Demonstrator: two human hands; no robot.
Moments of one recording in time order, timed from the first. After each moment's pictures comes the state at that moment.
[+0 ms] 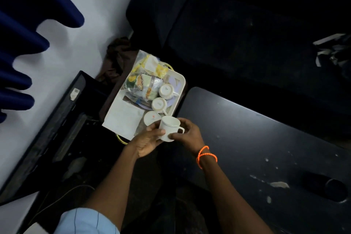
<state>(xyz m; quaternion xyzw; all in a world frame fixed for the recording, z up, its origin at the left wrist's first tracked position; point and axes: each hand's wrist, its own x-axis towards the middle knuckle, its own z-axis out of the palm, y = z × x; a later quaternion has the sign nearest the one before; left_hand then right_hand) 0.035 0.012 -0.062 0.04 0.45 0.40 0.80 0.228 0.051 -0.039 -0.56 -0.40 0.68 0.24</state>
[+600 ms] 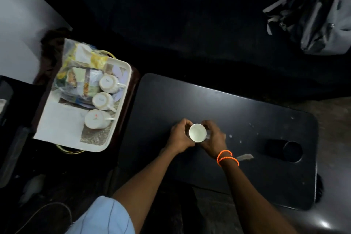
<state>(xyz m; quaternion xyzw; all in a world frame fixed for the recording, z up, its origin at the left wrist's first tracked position) 0.316 0.032 -0.115 0.46 0.64 0.15 0.60 0.482 0.013 -0.106 -0.74 -0.53 0.40 0.09</state>
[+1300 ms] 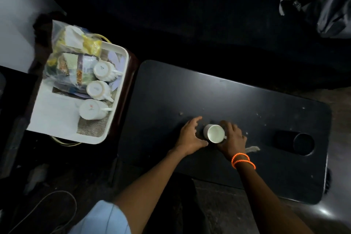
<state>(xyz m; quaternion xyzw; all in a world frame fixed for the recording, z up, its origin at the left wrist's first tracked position) 0.334 0.001 -0.165 0.44 0.60 0.16 0.65 0.522 -0.014 -0.140 -0.77 -0.56 0.31 -0.03</state>
